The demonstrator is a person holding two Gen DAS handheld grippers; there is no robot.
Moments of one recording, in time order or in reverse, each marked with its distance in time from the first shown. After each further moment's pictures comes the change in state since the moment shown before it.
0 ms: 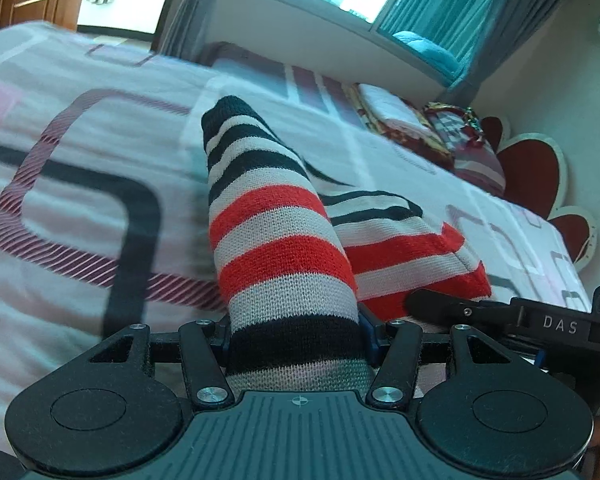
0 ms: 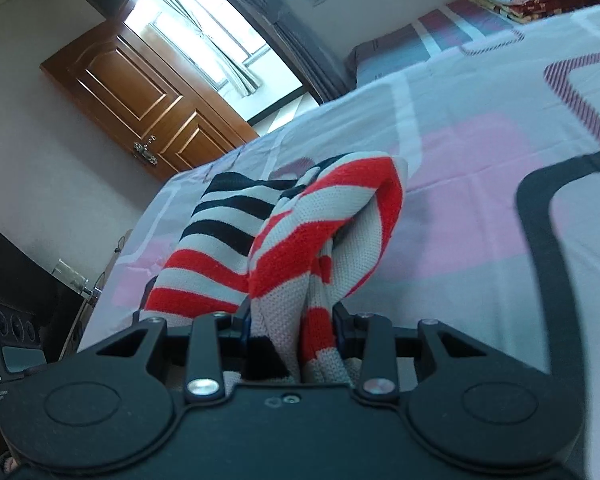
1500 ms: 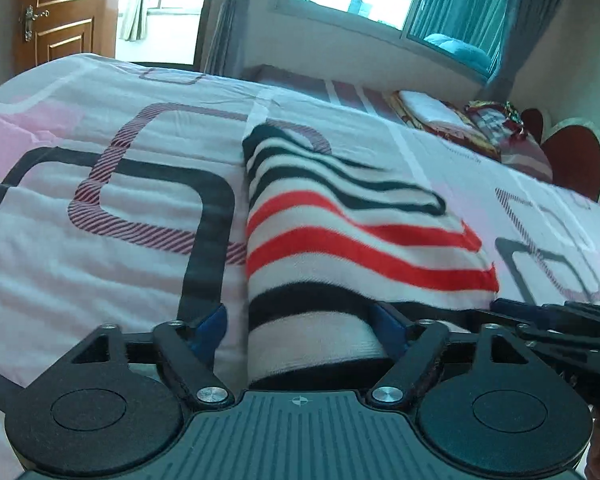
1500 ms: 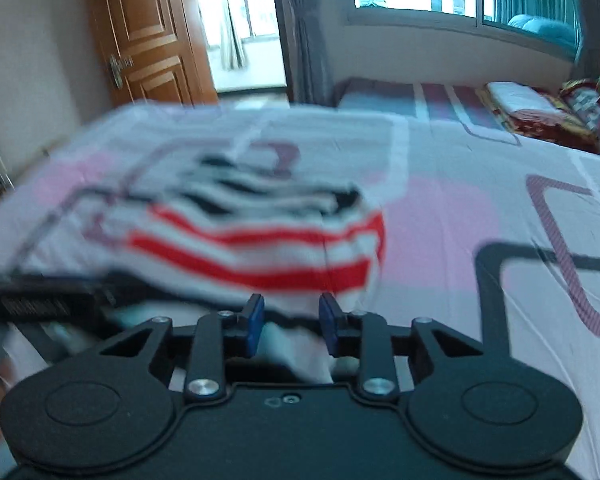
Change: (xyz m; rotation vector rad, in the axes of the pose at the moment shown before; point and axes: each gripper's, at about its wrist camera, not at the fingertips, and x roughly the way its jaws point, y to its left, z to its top) left arm -0.022 0.003 -0.040 0.084 -0.076 0.197; right arm 0.018 0.070 -0.056 -0.447 -0.005 -0.373
